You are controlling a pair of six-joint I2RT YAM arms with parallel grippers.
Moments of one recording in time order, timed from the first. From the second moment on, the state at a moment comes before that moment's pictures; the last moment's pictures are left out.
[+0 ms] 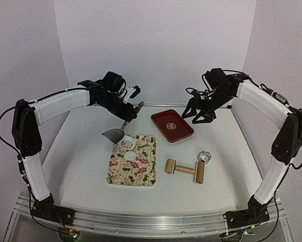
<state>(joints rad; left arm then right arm) -0.67 1.86 1.71 -0.68 0.17 0.00 0.44 1.77 1.77 -1.08 -0.50 0.42</state>
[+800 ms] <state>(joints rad) -1.11 1.82 1.61 -0.68 0.27 -0.13 0.48 1.73 1.43 -1.09 -1.07 0.52</state>
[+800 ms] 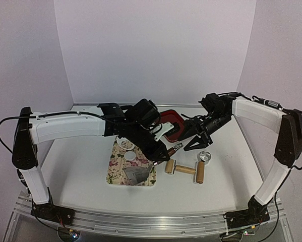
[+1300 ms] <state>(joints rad) -1.15 1.85 1.69 -0.69 0.28 -0.09 0.57 1.75 1.40 -1.09 -1.13 0.48</state>
